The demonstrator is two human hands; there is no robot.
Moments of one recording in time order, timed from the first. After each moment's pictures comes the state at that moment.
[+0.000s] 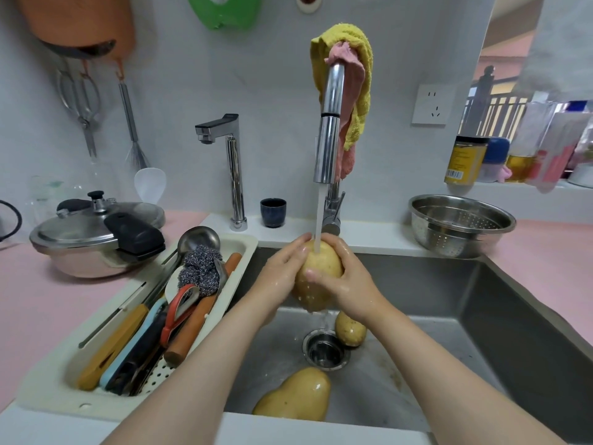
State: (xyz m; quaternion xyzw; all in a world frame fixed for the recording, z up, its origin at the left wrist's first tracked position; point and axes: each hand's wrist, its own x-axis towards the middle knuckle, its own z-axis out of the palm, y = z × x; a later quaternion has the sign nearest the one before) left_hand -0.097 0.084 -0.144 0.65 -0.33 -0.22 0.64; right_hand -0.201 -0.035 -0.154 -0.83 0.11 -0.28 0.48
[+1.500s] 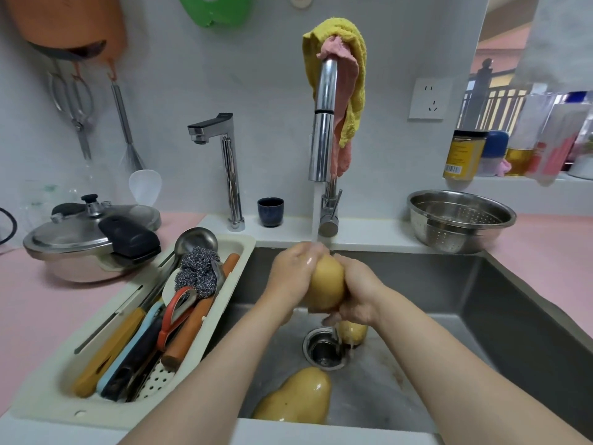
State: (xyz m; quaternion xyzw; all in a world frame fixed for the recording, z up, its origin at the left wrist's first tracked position) left_hand -0.120 0.066 -0.137 0.69 -0.29 -0.15 0.64; right_hand -0.188 -0.047 -0.154 -0.55 0.32 -0.08 0.76
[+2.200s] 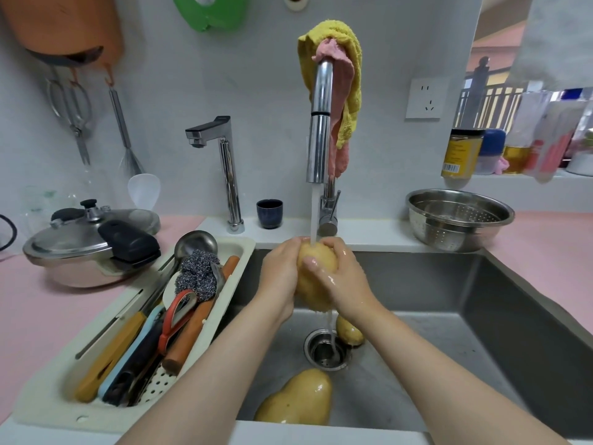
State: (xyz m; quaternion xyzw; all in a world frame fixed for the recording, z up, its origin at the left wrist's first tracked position) left_hand -0.114 0.065 -0.131 0.63 -0.15 -0.23 0.73; right_hand -0.192 -0.026 -0.157 -0.80 0.17 -0.32 0.47
